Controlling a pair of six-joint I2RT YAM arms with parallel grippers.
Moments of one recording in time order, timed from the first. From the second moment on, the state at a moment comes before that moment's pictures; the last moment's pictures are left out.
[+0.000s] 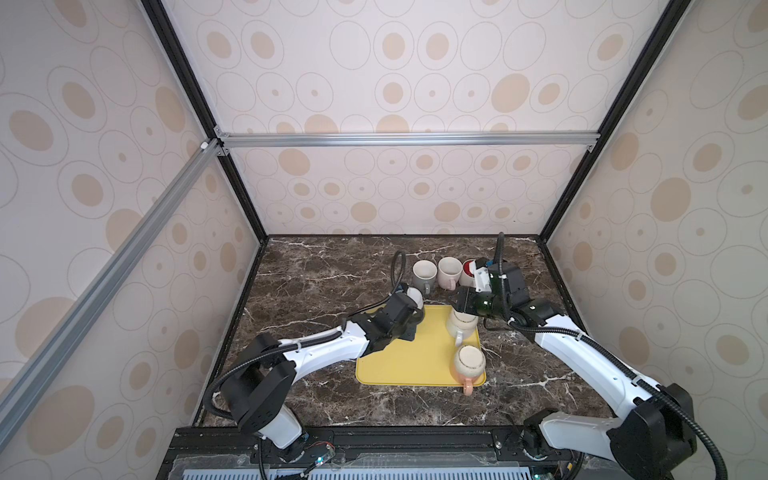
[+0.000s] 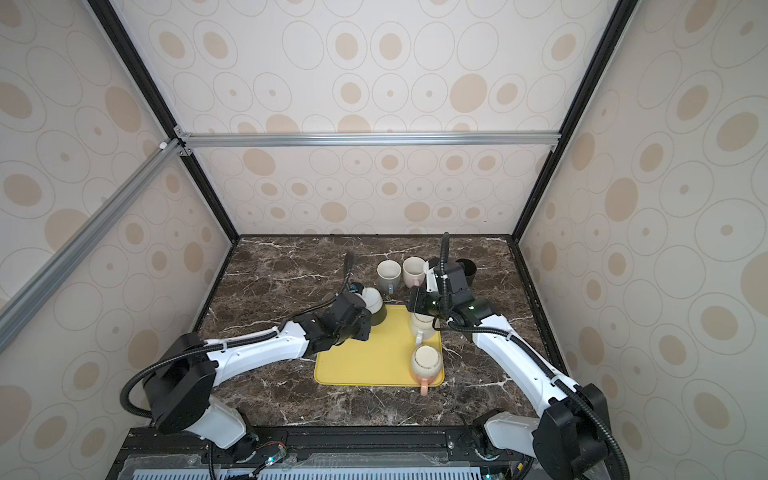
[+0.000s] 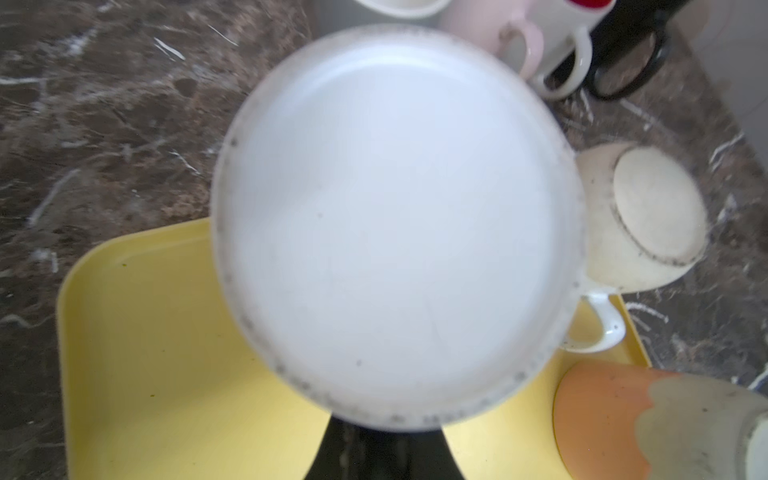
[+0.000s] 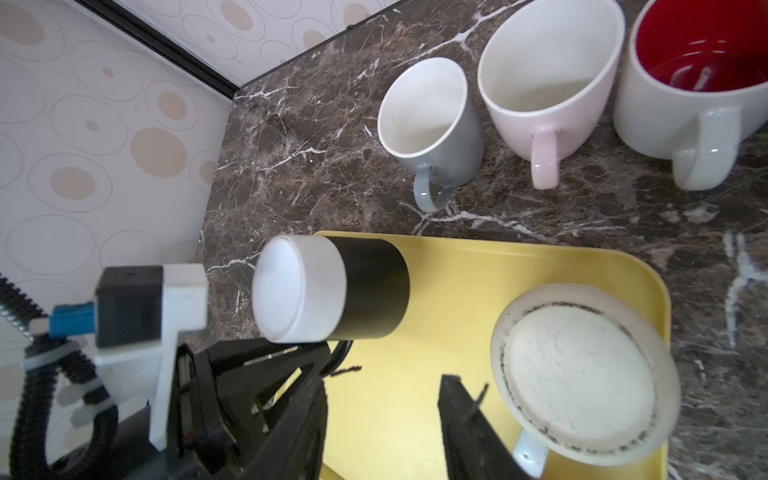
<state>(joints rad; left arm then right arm) -0.81 1.50 0.93 -0.17 -0.18 -0.57 0.41 1.23 0.97 -0.41 -0.29 0.58</state>
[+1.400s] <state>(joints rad) -0.63 1.57 0.58 1.42 0.15 -1.42 0.41 1.25 0.95 0.20 -0.73 0.96</state>
